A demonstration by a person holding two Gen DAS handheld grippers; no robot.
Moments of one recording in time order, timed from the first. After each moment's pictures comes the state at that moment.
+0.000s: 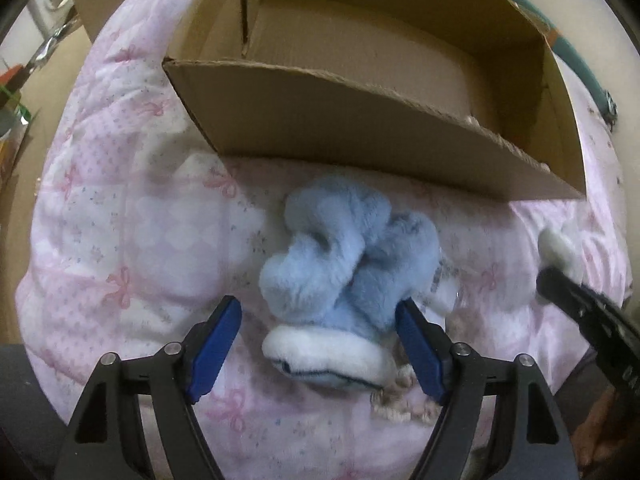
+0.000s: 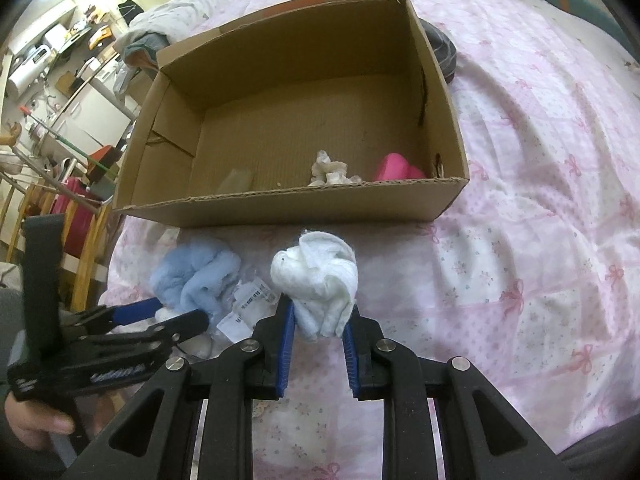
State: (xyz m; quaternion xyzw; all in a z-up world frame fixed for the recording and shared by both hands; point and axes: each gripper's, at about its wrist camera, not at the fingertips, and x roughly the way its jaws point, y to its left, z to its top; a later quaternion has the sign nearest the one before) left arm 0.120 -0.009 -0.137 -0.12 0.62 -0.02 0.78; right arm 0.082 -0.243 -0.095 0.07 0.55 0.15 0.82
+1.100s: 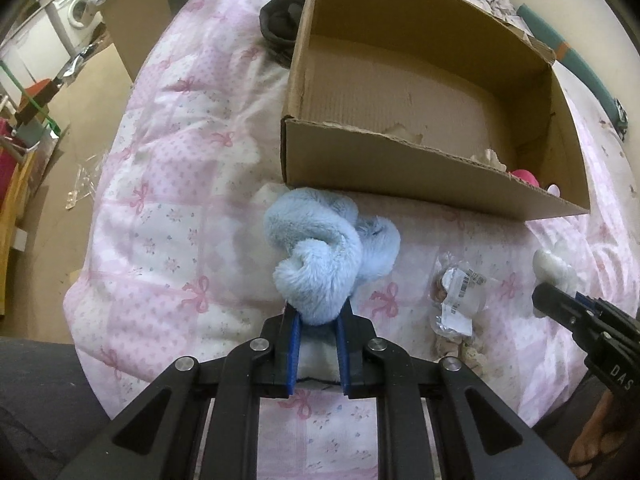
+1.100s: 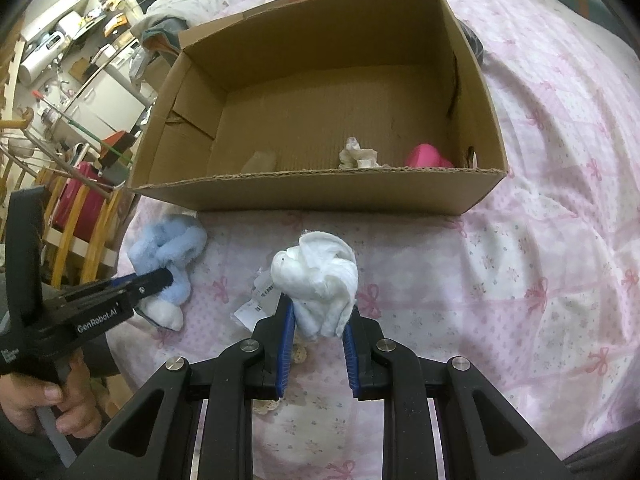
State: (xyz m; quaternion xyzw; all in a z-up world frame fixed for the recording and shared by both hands) left arm 0.104 0.017 -0.108 -0.08 0.58 0.02 0.81; right arm 0.078 -0.224 -0.100 0.06 0.55 0.18 0.81
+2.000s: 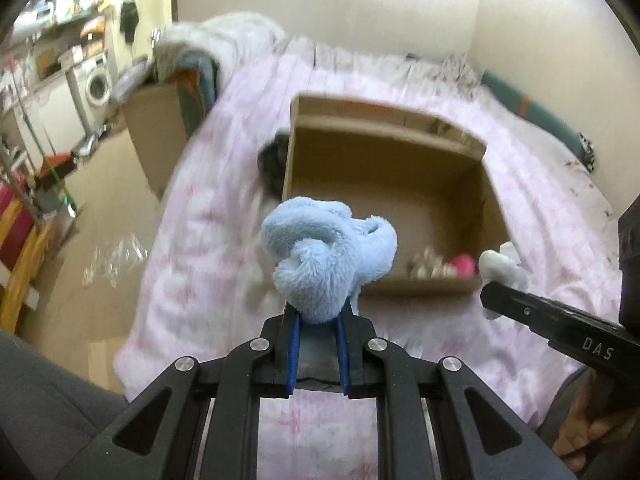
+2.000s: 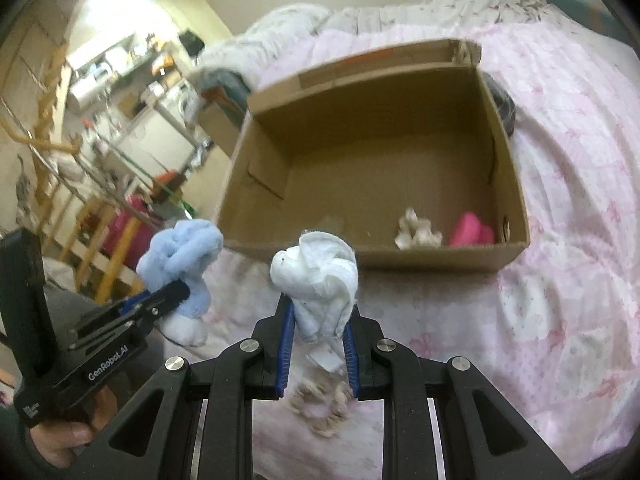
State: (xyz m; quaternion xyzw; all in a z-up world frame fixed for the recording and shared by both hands) left arm 0.065 -0.002 0.006 -0.05 0.40 0.02 0.91; right arm 0.068 -0.227 -0.049 0.13 0.46 0.25 0.84
